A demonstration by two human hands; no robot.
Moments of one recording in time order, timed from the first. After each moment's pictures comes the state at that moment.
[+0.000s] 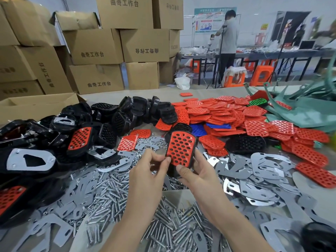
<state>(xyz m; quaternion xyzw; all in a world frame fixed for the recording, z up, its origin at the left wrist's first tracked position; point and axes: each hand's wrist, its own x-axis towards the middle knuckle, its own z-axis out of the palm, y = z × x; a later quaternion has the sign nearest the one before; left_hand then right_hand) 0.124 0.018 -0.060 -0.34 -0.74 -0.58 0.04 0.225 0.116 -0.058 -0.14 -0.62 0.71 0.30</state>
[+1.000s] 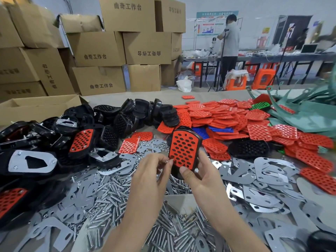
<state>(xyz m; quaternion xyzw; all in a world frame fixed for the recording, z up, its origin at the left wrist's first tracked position) 0.127 0.010 -0.053 -0.42 -0.75 -0.49 0.12 0.229 0.112 -0.049 -0.14 -0.69 0.61 0.35</state>
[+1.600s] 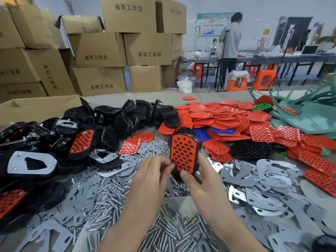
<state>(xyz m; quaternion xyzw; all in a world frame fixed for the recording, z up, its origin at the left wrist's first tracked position) 0.119 0.009 -0.053 -0.46 -0.77 -0.42 0.14 0.226 0.114 -0.055 -0.14 -0.72 0.58 0.35</state>
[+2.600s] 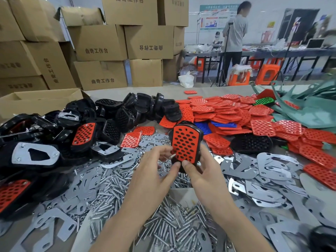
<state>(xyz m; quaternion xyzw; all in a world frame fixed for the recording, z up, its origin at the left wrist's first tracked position) 0.119 0.003 -0.053 -0.45 -0.75 -0.49 0.03 0.225 0.116 -0.053 -0.14 -0.72 0.58 0.35</state>
